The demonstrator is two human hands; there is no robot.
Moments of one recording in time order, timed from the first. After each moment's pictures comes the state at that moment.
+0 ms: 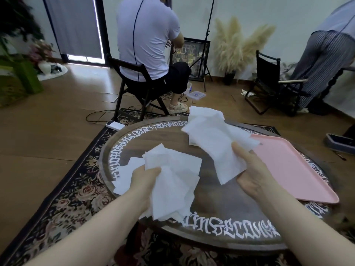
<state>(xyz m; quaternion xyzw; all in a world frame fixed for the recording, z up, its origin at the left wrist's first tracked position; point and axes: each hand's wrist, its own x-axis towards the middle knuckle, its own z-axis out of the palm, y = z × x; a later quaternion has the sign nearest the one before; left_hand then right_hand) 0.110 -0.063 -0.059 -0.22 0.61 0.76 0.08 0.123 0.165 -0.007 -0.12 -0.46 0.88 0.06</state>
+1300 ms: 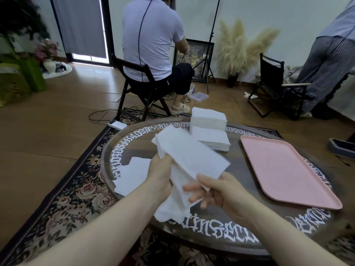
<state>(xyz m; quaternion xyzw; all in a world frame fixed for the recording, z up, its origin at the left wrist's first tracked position) 0.105 -0.024 -0.032 -0.15 0.49 0.85 0.07 0.160 0.124 -0.020 -0.01 -0.64 0.75 -0.17</state>
